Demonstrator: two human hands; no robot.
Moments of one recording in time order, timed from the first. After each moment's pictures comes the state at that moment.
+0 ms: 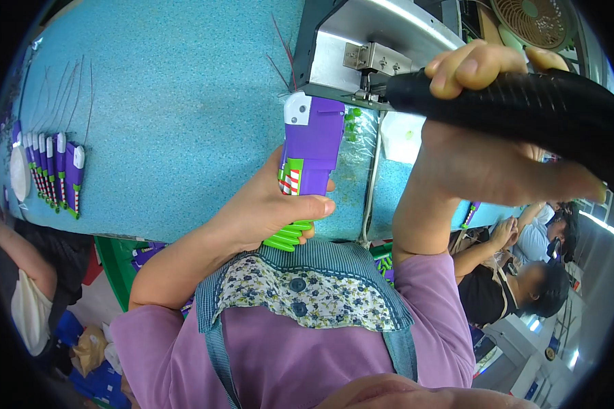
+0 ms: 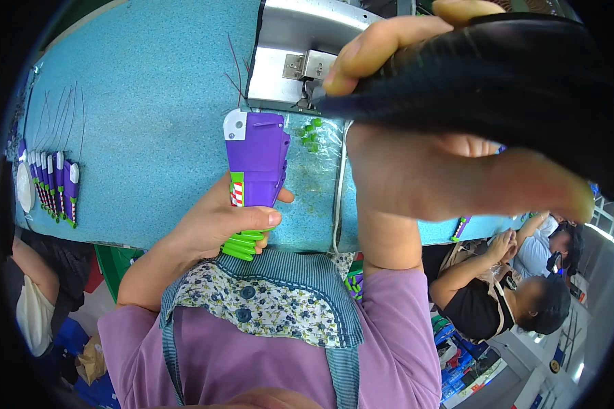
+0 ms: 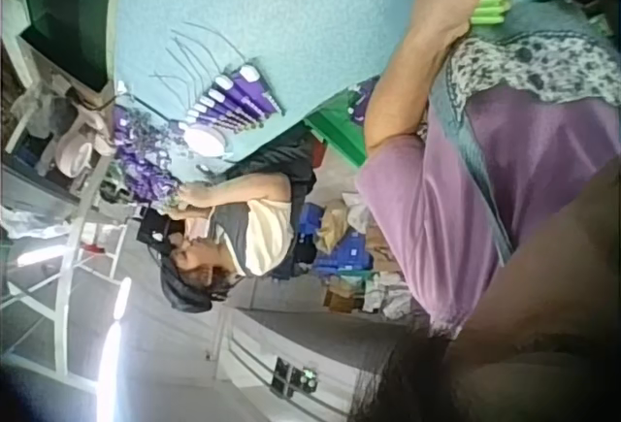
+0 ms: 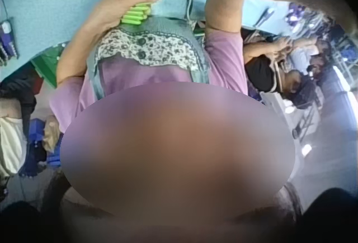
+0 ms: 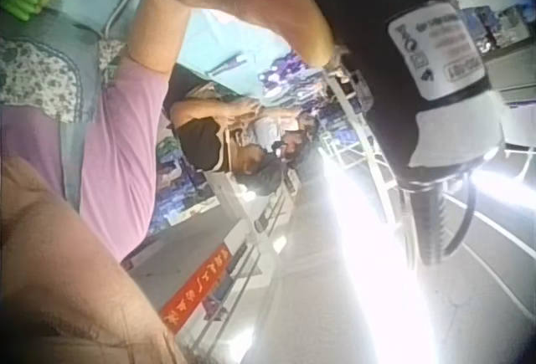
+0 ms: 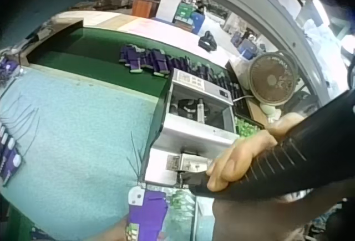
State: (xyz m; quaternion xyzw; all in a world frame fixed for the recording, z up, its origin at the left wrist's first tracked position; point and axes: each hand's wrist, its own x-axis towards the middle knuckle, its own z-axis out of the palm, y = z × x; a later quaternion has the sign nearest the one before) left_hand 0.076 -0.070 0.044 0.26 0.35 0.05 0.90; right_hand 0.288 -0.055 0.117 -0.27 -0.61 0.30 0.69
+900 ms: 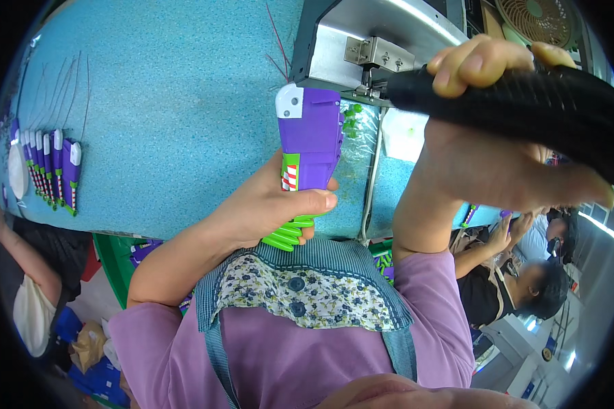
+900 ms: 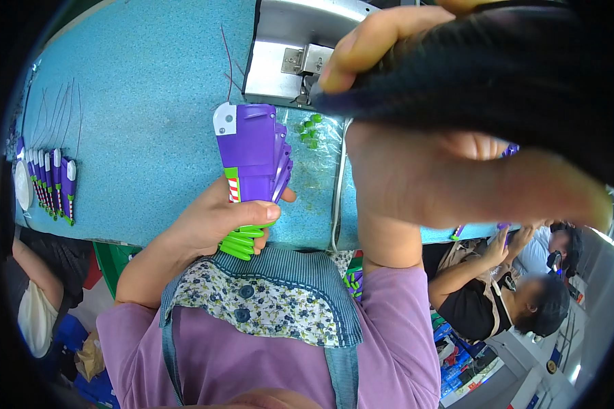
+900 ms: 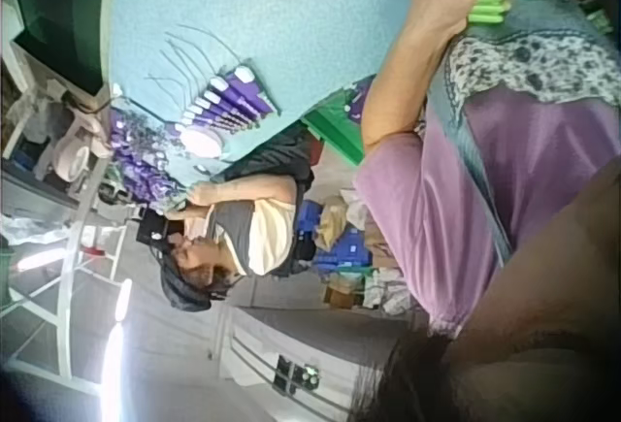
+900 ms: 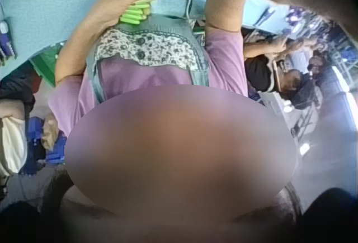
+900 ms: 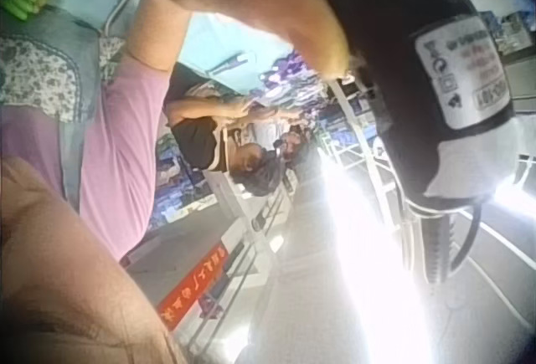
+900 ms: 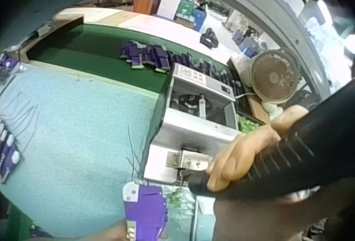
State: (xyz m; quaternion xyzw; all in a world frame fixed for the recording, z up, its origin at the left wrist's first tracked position) left_hand 0.077 -0.071 0.044 0.28 0.33 0.02 0.90; right_hand 0.291 -0.053 0.124 -0.27 -0.62 0.33 0.66
